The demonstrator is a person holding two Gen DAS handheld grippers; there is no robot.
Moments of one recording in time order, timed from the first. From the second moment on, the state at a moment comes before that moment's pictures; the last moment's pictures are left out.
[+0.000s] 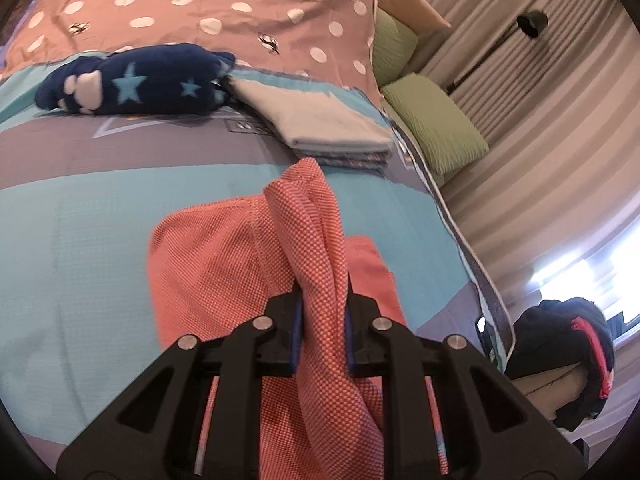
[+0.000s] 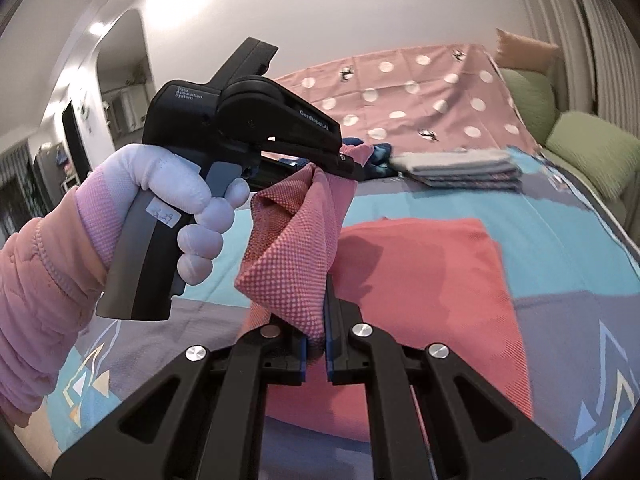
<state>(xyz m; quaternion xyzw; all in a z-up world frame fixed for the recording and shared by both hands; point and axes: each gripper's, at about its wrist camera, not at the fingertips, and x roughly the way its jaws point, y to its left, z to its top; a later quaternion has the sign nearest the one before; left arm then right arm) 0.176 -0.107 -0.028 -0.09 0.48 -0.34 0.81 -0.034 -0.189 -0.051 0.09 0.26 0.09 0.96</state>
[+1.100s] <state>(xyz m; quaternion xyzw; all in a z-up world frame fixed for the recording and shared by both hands) 0.125 -0.247 -0.021 0.06 0.45 -0.36 0.81 -0.072 -0.297 -0.109 0.25 0.34 0.05 0.91</state>
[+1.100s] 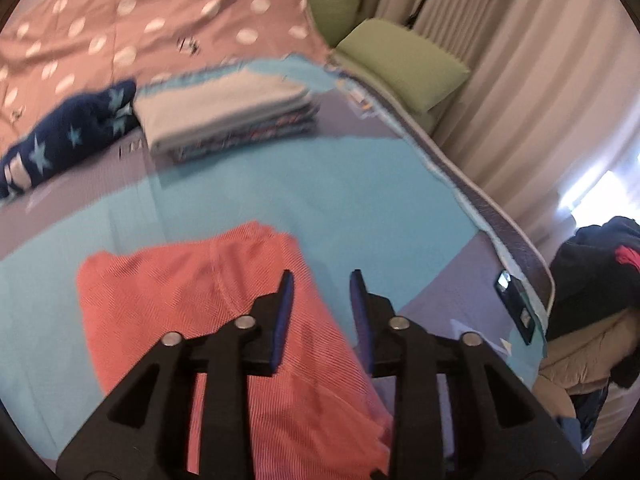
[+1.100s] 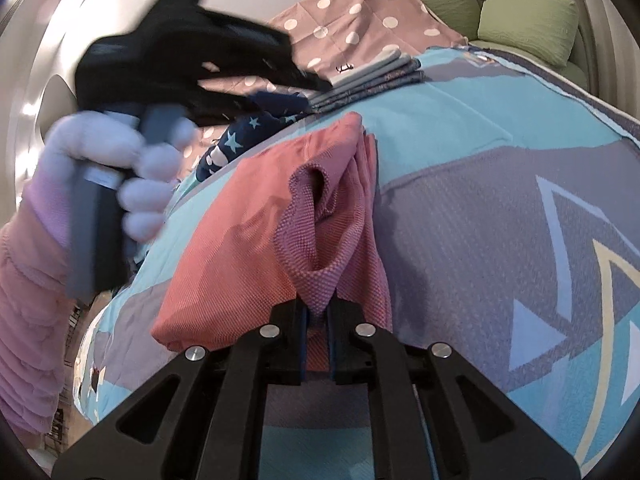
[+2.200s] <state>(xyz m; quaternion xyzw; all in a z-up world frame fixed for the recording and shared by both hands) -0.022 -0.080 -0.092 0.18 0.40 -0.25 0.86 -0.072 -0.323 -0.053 0.23 0.30 0.09 0.92</state>
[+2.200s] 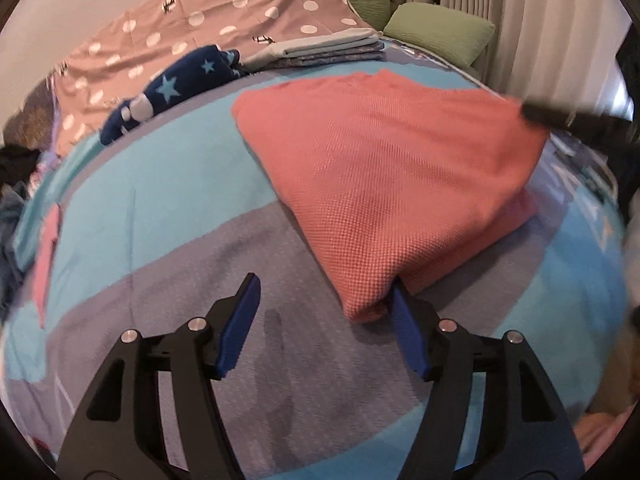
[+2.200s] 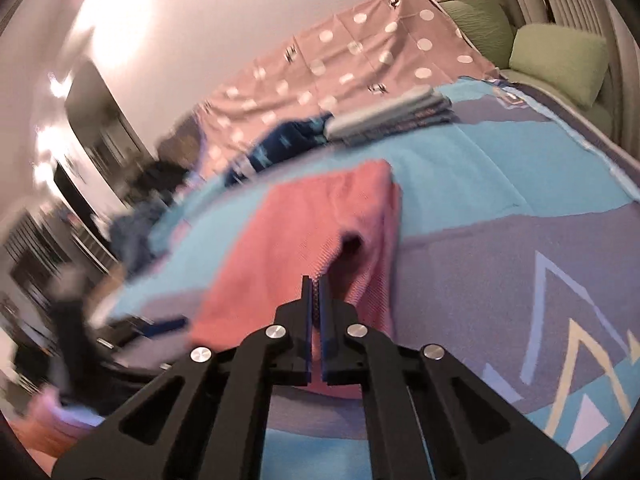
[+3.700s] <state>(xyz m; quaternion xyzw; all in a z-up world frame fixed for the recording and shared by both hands) -0.018 -0.074 -0.046 0.07 0.39 -0.37 0.84 -0.013 -0.303 -0.063 0.19 0.35 0.12 0.91</state>
